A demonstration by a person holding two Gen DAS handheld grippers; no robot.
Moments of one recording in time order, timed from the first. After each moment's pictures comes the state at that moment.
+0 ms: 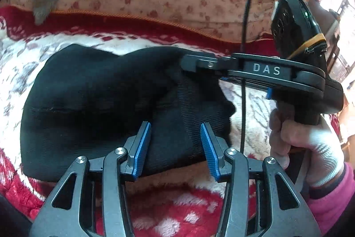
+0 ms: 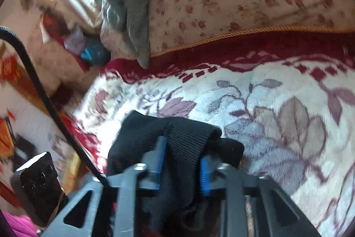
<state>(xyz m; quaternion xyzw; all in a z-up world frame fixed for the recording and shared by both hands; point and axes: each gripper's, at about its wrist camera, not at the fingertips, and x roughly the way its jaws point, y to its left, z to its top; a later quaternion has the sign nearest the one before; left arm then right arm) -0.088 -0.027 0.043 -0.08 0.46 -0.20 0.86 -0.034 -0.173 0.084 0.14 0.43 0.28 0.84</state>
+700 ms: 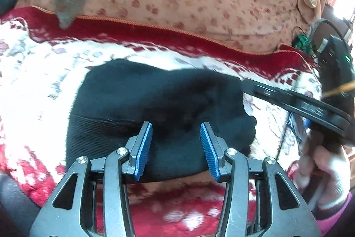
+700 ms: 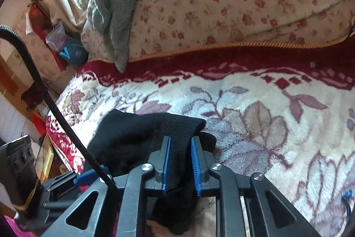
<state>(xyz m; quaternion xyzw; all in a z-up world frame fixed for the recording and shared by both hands) -0.091 0.014 0.067 -0.06 0.45 -0.11 0.89 -0.073 -0.182 0.111 0.12 0.41 0.20 0.88</state>
